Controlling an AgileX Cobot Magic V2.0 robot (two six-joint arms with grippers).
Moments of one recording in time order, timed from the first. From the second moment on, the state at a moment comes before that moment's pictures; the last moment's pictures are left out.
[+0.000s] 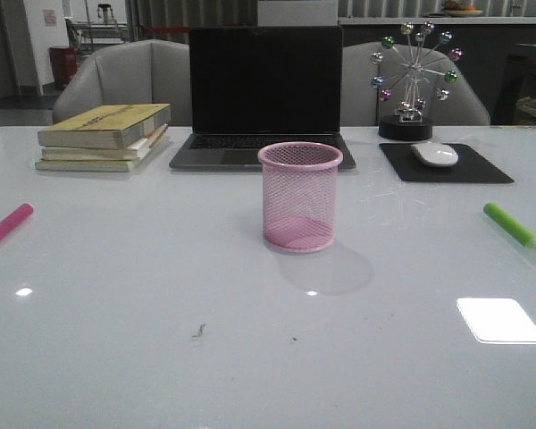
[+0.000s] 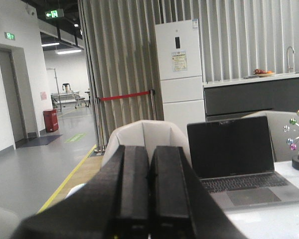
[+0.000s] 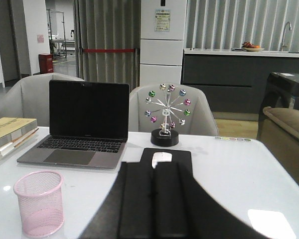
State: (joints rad) left arm -0.09 0.01 -0.53 0.01 0.36 0.06; right arm -0.02 -0.01 -0.45 0.14 0.41 -0.09
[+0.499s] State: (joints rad) left arm -0.09 0.45 -0.77 0.00 0.36 0.06; right arm -0.02 0.39 -0.71 0.03 0.49 -0.09
